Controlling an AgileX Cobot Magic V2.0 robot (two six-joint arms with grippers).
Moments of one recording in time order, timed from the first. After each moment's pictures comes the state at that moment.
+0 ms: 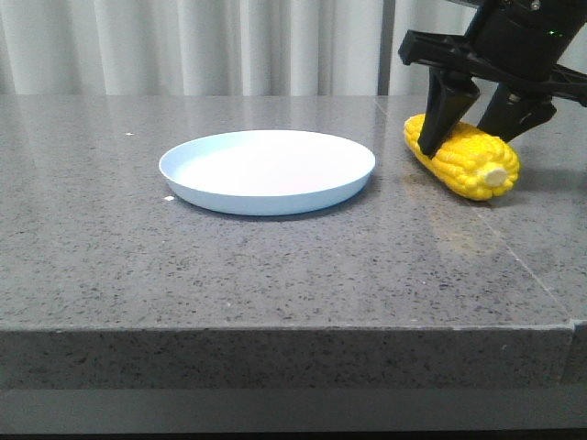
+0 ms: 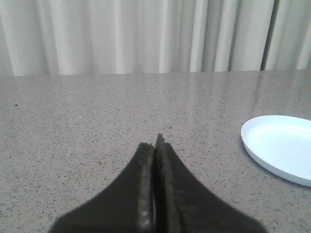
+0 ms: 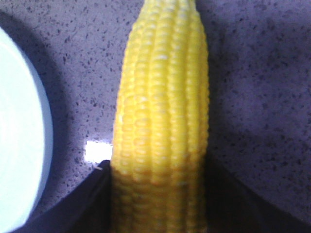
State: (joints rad) left arm -0.18 0.14 -0.36 0.16 0.38 -0.15; right arm 0.20 1.70 -1.32 0.27 0.77 0.04
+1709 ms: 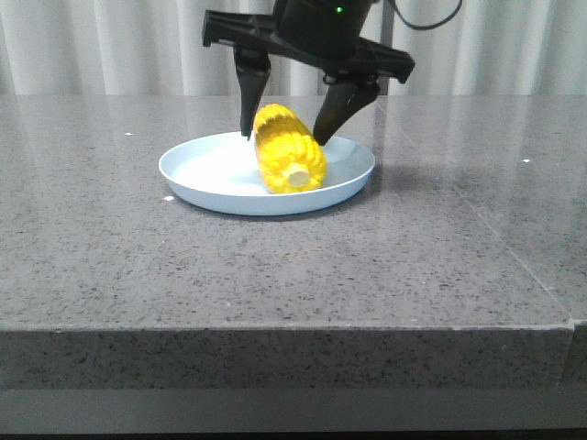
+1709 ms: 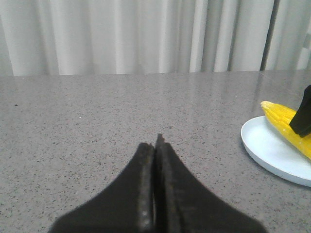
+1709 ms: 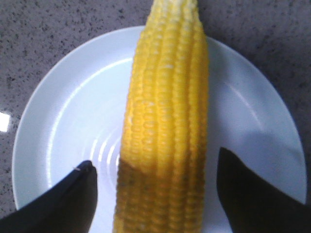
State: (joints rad) left arm -0.18 0.14 -0.36 0.16 0.38 -0.15; right arm 0.57 1.90 -1.70 0.04 0.88 0.42
